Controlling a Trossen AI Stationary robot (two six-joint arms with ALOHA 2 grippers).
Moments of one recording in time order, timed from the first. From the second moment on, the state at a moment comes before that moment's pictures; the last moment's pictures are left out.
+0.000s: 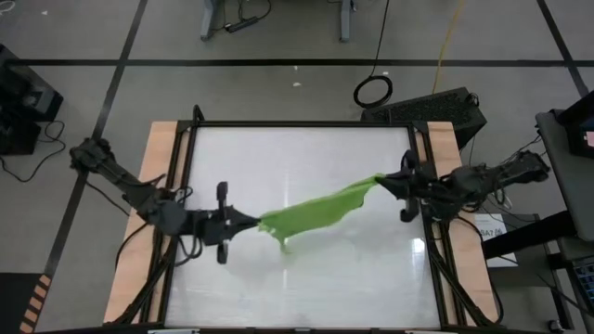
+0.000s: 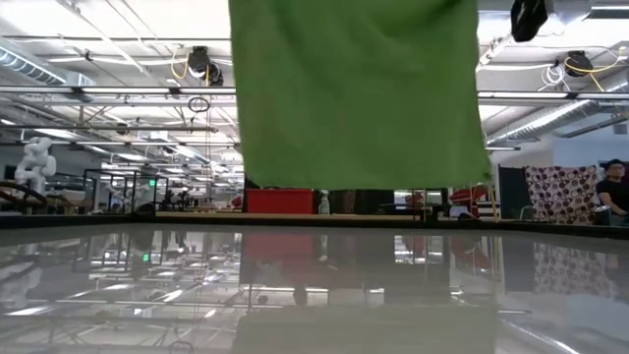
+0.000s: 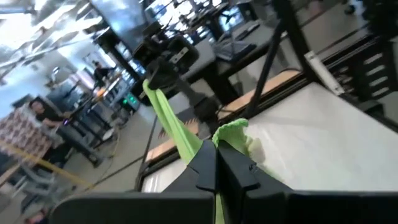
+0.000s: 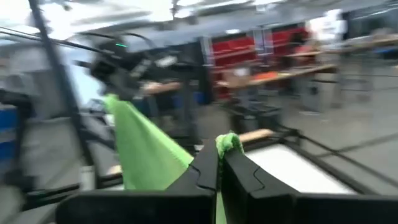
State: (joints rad) left arm -0.62 1.10 0.98 -0.02 -0.62 0.51; right arm 0.35 0.50 0.52 0.12 0.48 0.19
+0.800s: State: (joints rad) left arm -0.42 1.35 0.98 -0.35 -0.64 0.29; right arm 0.31 0.72 0.52 -0.30 0.85 0.44
